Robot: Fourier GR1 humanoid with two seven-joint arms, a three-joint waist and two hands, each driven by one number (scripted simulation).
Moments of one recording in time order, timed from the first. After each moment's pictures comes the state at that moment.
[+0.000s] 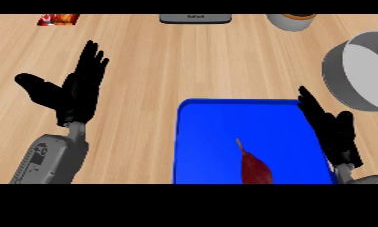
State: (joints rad) left arm -0.27 0.26 -0.14 -1.47 0.39 0.36 0.10; right arm -0.03 -0.52 0.30 -1.48 -0.31 -0.20 0.14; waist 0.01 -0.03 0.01
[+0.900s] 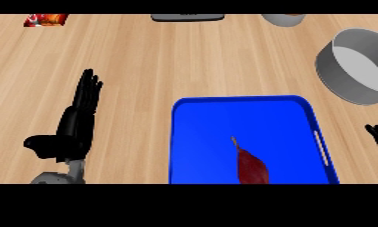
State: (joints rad) left arm -0.04 0.26 -0.22 -1.56 0.24 0.35 -0.13; right arm 0.37 -0.41 0.00 -1.74 -0.33 -0.09 -0.82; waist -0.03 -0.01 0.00
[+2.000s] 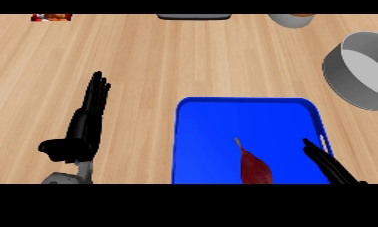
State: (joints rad) left arm -0.04 0.21 -0.22 -1.52 0.19 0.32 -0.18; right arm 0.48 -0.64 0.28 -2.13 0.29 -0.05 -0.07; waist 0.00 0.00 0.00
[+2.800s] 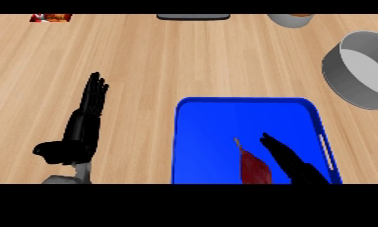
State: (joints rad) left arm -0.01 0.18 -0.17 -1.55 0.15 0.26 -0.17; right arm 0.30 -0.43 0.42 -1.88 0.52 0.04 0.09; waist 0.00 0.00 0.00
